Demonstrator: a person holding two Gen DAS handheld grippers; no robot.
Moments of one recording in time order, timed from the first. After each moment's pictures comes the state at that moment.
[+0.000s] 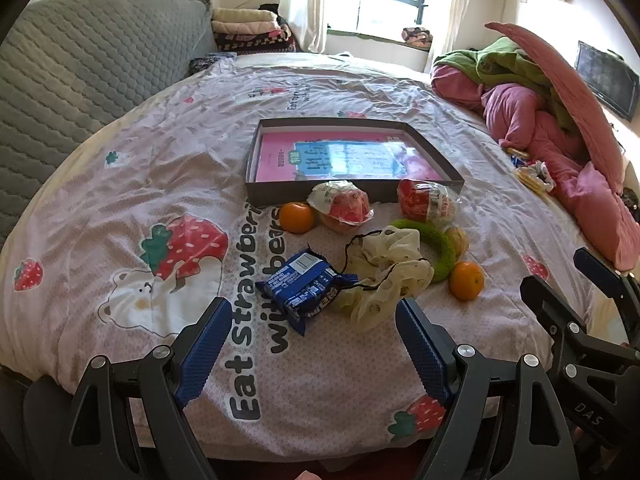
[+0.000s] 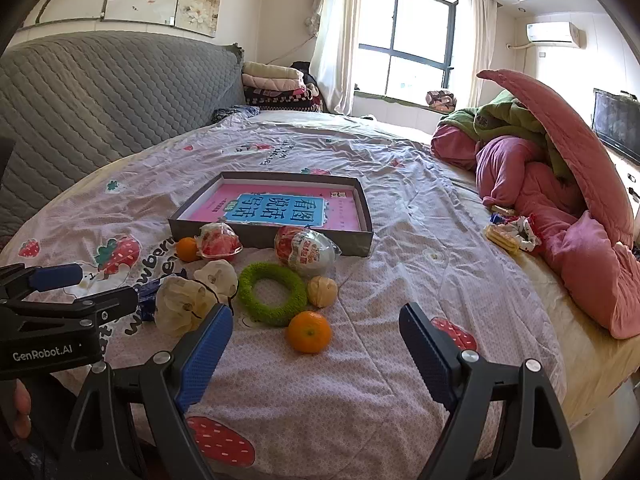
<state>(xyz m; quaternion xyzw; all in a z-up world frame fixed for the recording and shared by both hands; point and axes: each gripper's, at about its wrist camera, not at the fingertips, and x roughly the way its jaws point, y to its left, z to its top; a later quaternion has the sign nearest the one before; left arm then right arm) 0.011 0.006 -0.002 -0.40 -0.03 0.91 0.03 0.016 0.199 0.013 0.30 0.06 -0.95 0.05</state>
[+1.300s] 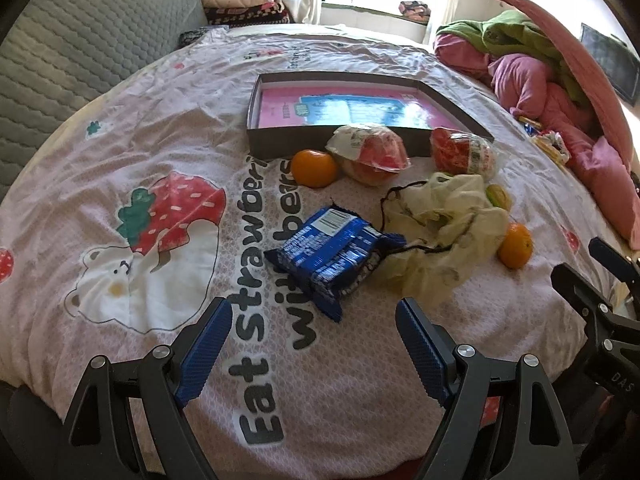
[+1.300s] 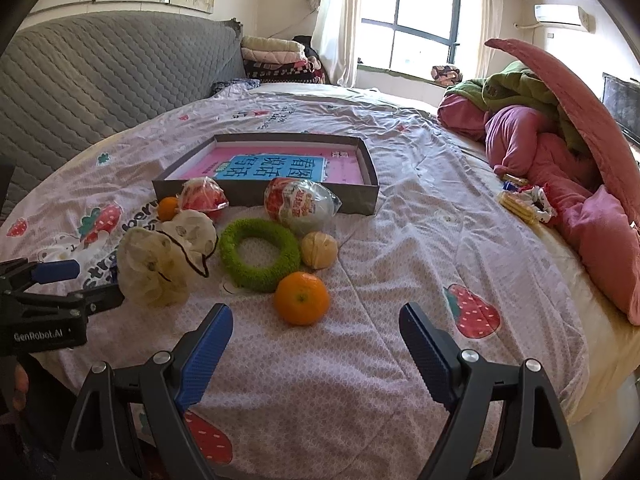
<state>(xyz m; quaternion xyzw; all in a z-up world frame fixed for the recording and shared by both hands) -0.020 -0.014 -0.063 -0.45 -0.02 0.89 0.04 -0.008 0.209 -0.031 0.35 0.06 -0.93 0.05</state>
